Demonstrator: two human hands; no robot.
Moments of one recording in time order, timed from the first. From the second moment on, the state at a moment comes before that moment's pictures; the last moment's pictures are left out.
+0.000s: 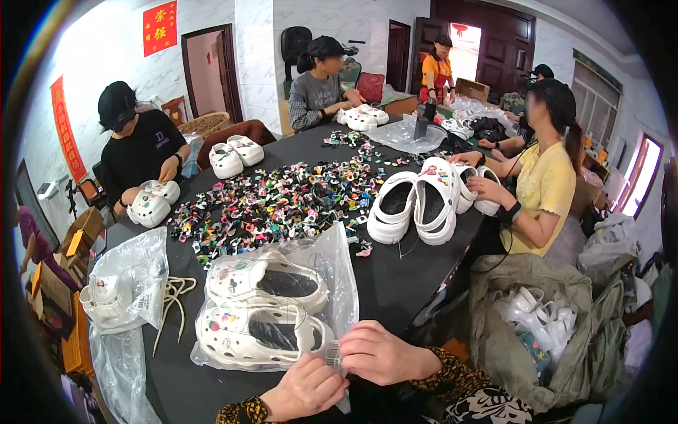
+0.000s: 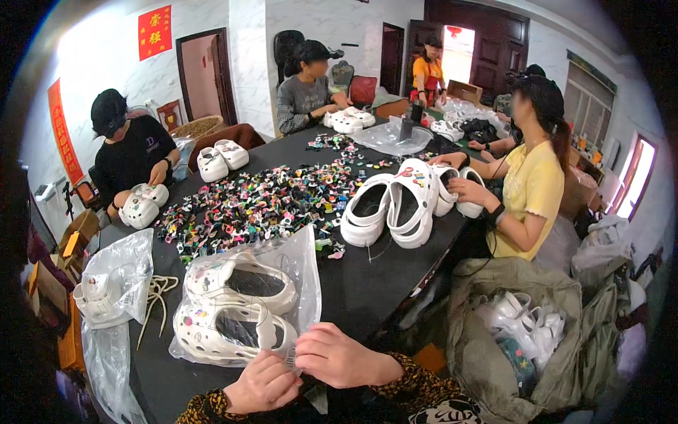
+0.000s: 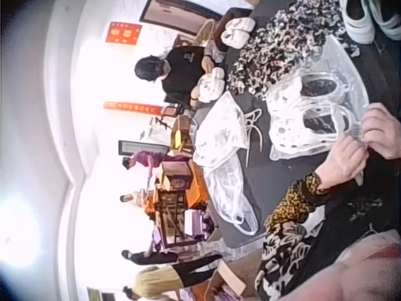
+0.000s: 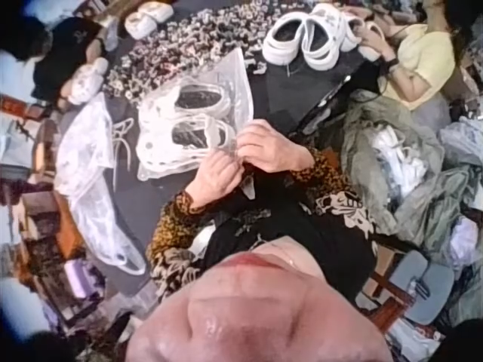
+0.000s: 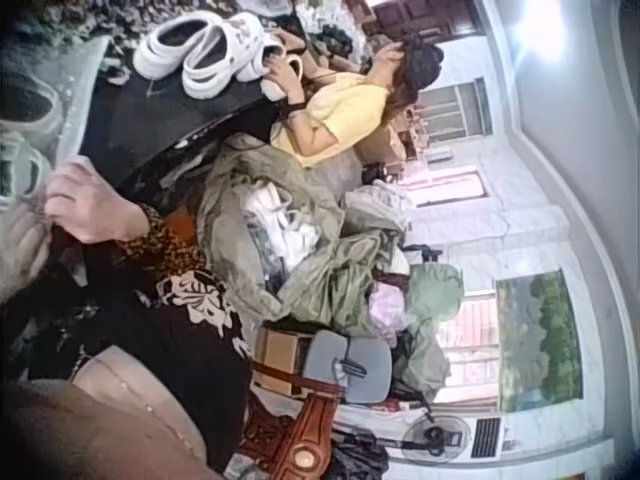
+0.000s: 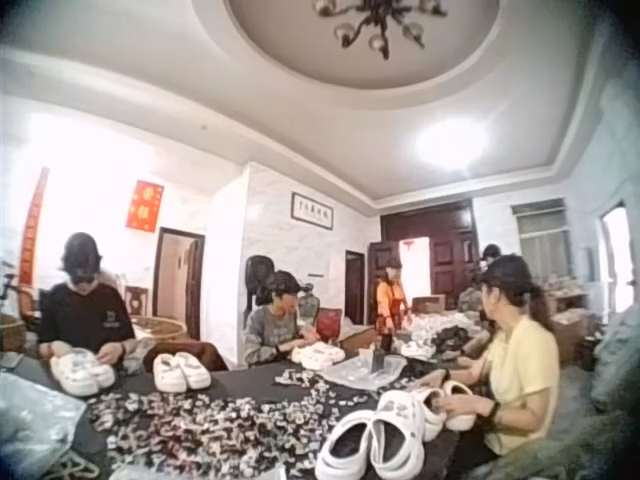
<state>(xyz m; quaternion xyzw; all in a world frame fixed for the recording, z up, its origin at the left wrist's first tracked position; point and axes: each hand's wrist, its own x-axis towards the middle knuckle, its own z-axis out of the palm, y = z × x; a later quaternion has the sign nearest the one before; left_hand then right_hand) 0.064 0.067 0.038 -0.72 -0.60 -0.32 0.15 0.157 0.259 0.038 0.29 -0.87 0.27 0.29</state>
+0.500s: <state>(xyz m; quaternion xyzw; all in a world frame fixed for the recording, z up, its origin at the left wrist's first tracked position) 0.064 0.068 0.041 -0.70 -0.64 -0.28 0.15 0.157 0.260 0.033 0.28 -0.87 0.28 0.28</state>
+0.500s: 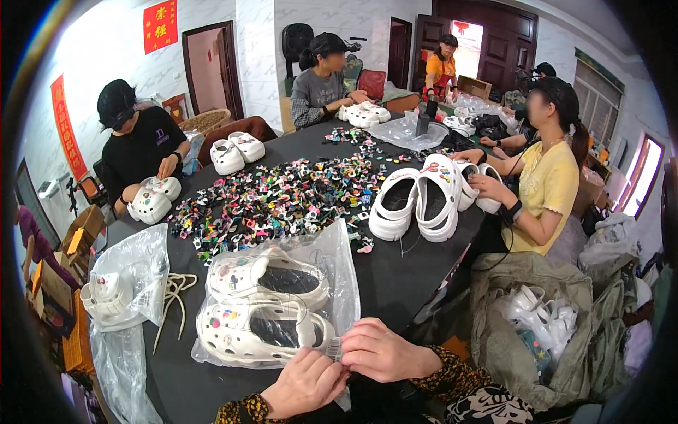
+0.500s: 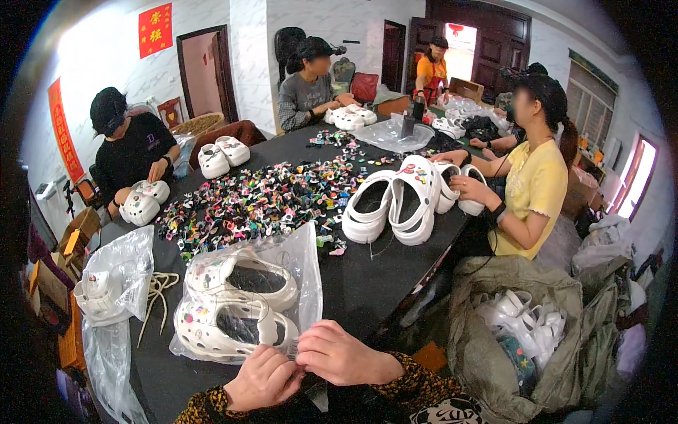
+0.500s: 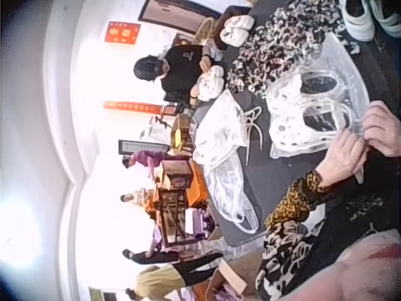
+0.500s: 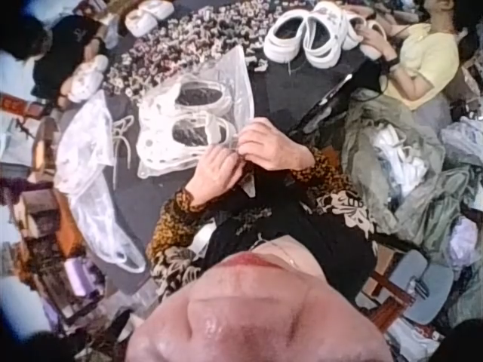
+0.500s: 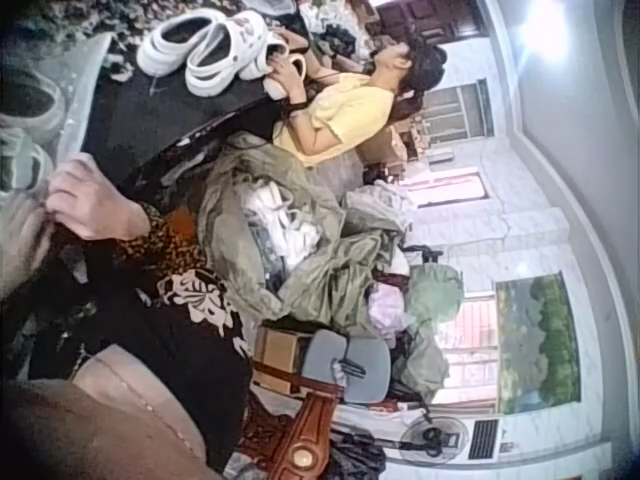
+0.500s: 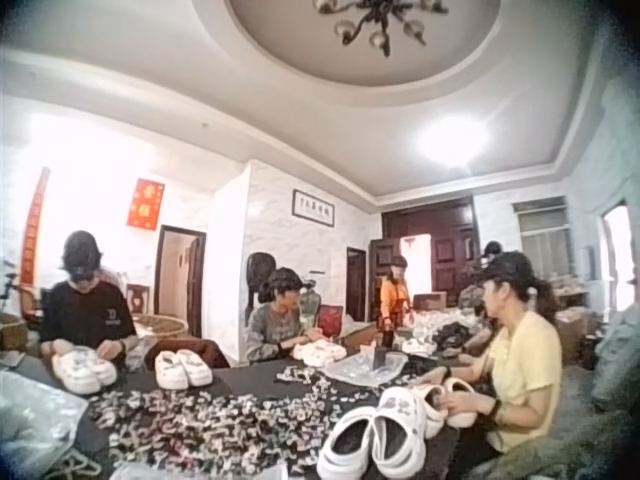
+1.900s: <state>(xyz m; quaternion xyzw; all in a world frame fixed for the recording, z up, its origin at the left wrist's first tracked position) 0.068 0.067 0.037 -0.74 -0.56 -0.37 0.05 0.091 0.349 0.065 0.27 -0.92 0.07 0.27</state>
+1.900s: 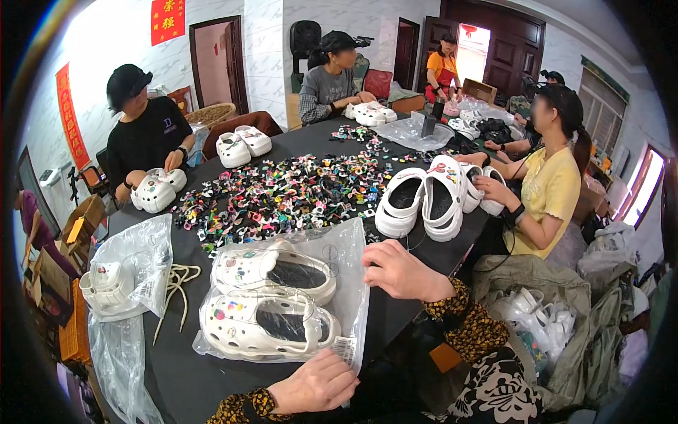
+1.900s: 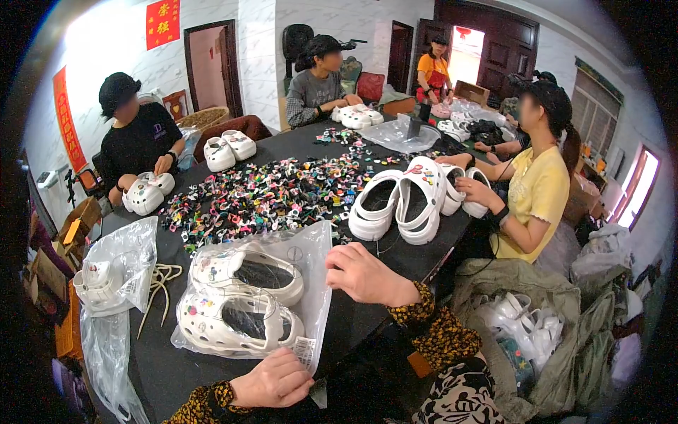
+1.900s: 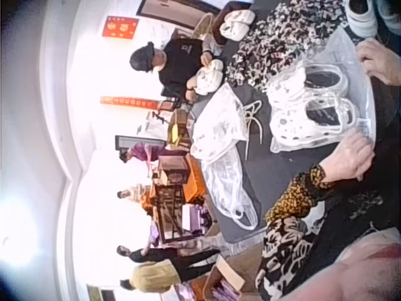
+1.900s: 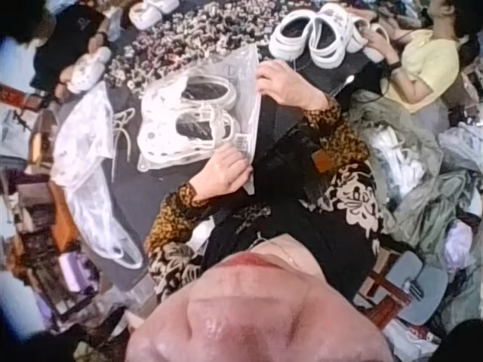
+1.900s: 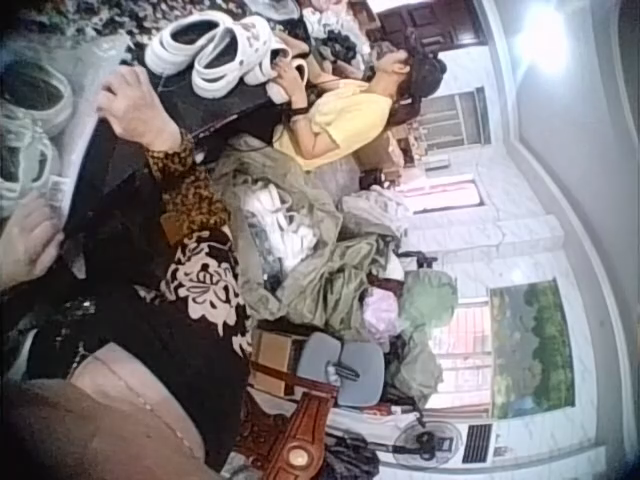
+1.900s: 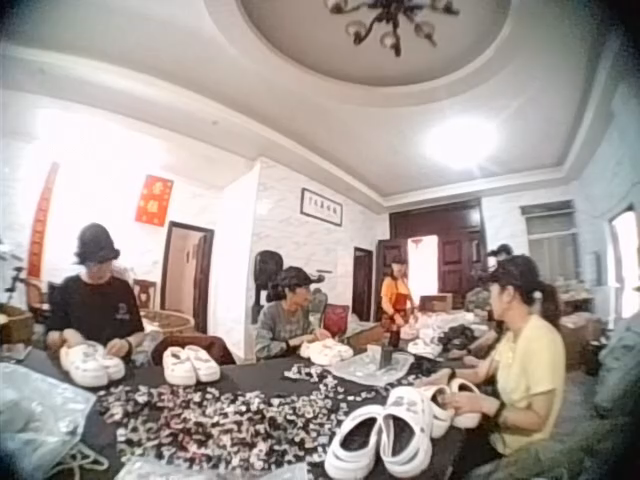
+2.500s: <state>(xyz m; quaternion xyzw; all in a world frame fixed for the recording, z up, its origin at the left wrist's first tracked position) 0.069 0.068 0.034 -0.75 -0.55 -0.38 0.00 0.046 0.394 0.060 0.20 -0.93 0.04 0.30</state>
